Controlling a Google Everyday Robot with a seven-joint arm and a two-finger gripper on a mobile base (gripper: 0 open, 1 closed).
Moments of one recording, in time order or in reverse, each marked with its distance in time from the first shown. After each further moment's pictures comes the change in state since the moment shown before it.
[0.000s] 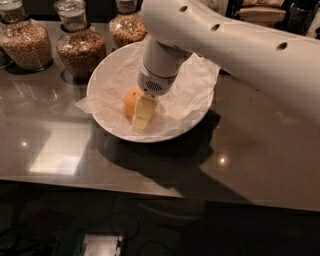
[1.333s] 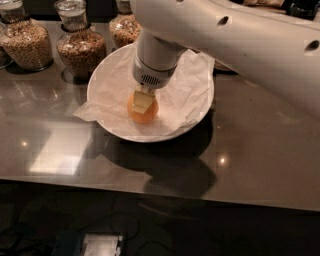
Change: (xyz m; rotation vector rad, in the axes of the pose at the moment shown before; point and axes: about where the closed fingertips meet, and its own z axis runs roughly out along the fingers) arm -0.014 0.005 -0.042 0.145 0.009 -0.056
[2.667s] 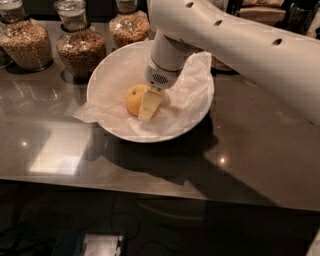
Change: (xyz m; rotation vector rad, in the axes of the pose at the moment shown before) arm 0.032 -0.028 0.055 -0.141 0.002 0.092
